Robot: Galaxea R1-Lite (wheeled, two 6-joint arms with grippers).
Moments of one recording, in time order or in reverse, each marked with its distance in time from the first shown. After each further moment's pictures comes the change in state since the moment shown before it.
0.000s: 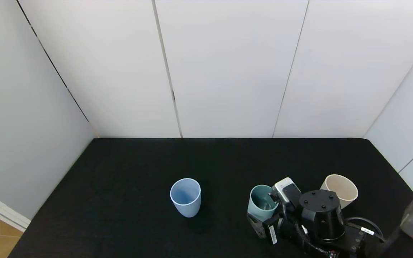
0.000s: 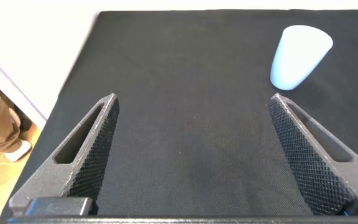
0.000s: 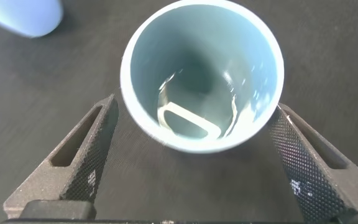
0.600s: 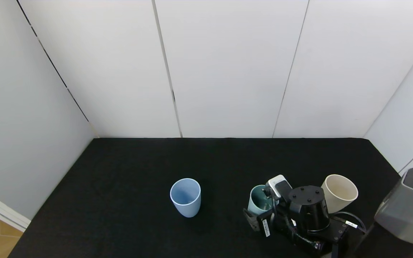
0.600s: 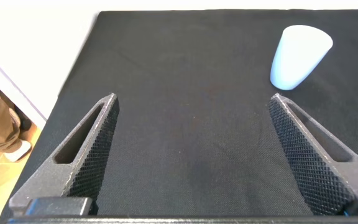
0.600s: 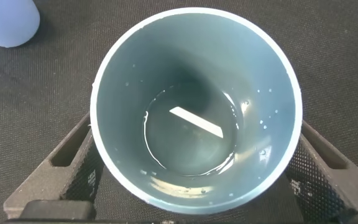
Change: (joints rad) left arm 0.000 0.000 0.000 0.000 0.000 0.000; right arm -0.021 0.085 -0.082 0.001 0.000 0.002
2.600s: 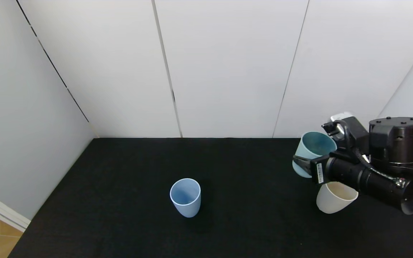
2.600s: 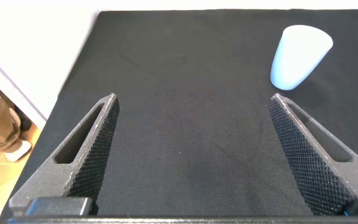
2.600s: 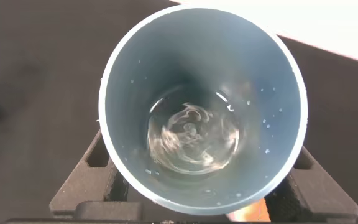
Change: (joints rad) left arm 0.000 0.000 0.000 0.000 0.000 0.000; right arm -0.239 -0.471 -0.199 0.563 0.018 -0.102
